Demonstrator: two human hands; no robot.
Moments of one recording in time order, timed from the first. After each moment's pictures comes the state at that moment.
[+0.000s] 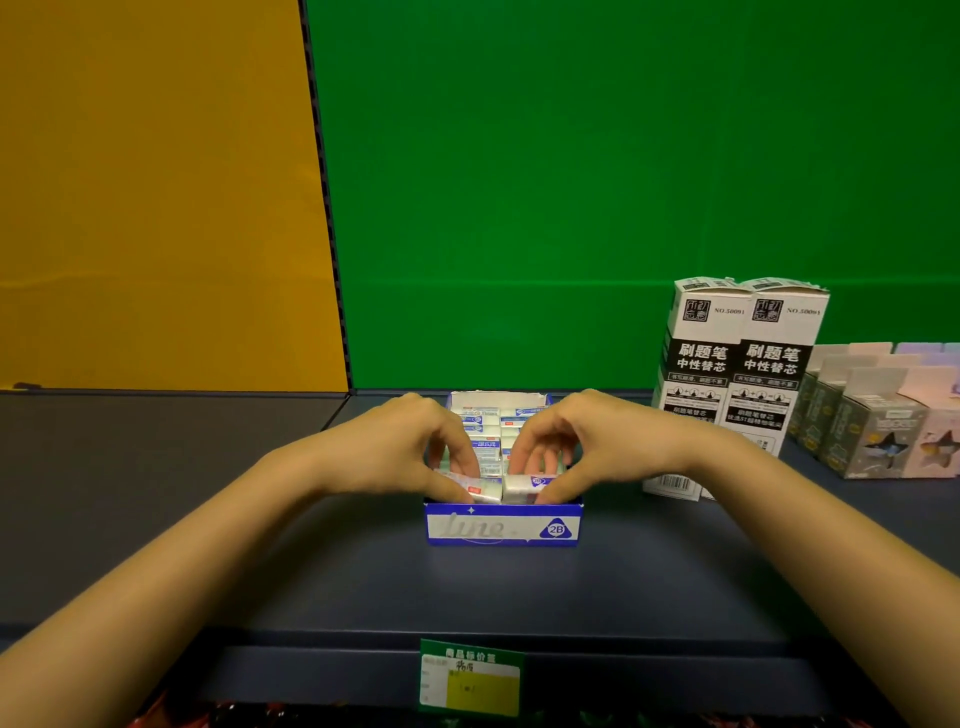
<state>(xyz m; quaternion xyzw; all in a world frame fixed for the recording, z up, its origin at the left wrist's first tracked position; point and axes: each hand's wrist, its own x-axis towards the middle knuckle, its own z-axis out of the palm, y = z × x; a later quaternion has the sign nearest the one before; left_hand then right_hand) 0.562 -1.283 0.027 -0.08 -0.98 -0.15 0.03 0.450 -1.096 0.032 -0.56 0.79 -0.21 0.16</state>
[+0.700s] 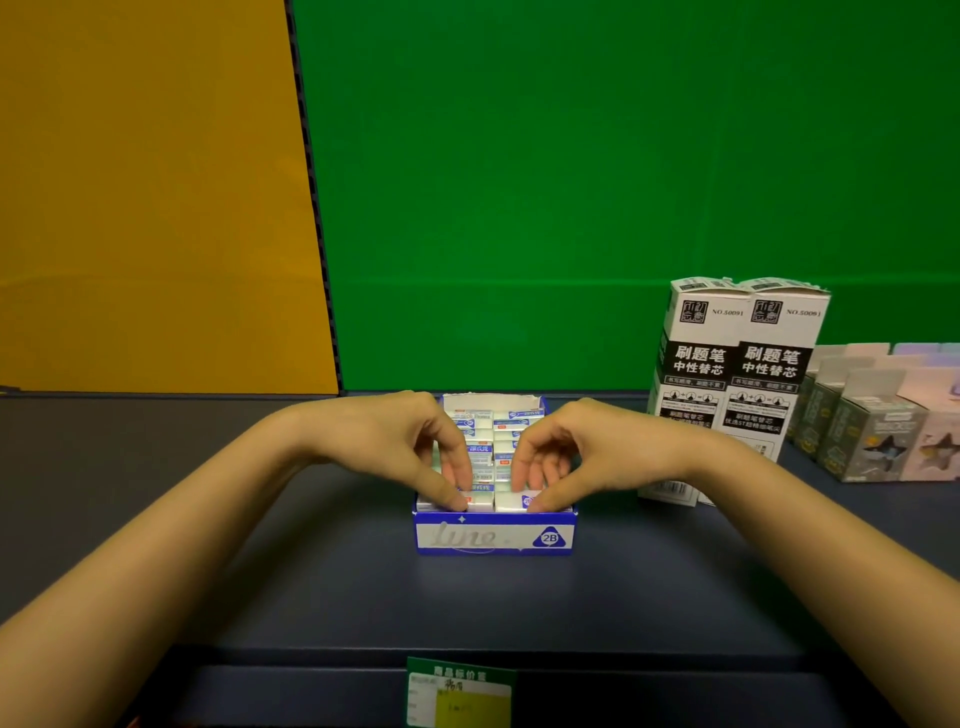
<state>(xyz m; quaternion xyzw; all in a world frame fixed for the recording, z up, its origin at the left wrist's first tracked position) 0.548 -1.284 0.044 -0.08 -0.97 -0.23 -0.10 0.442 -1.094 0.028 -0.56 0.77 -0.23 0.21</state>
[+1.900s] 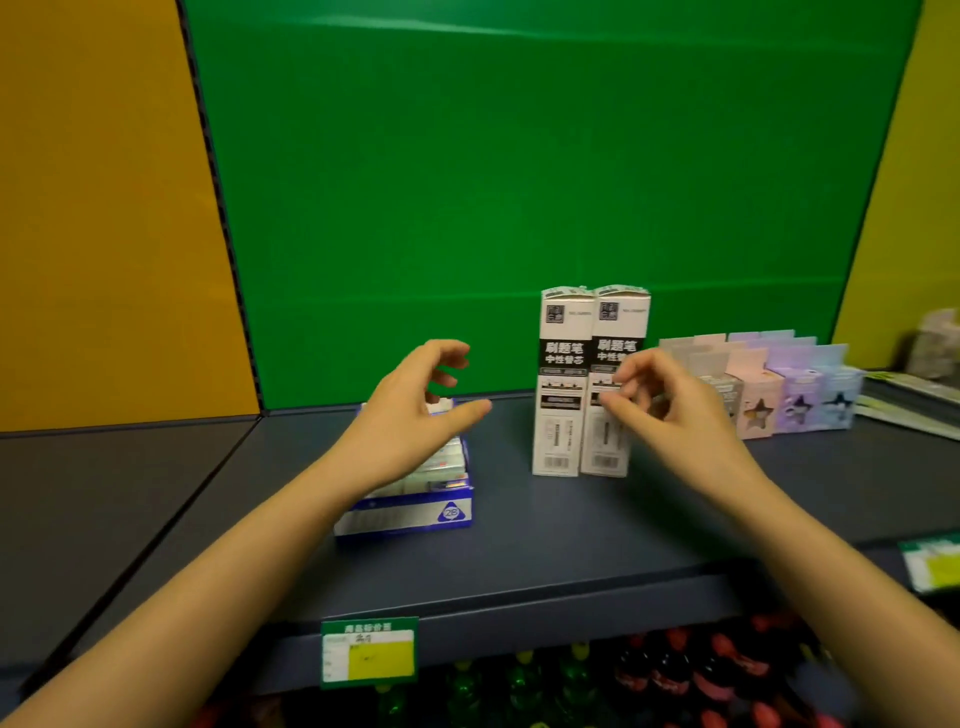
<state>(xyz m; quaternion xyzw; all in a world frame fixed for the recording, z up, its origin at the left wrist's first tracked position) 0.545 -1.187 0.034 -0.08 -0.88 -0.37 0.28 0.462 -0.965 0.015 -0.32 0.78 -0.49 -0.21</state>
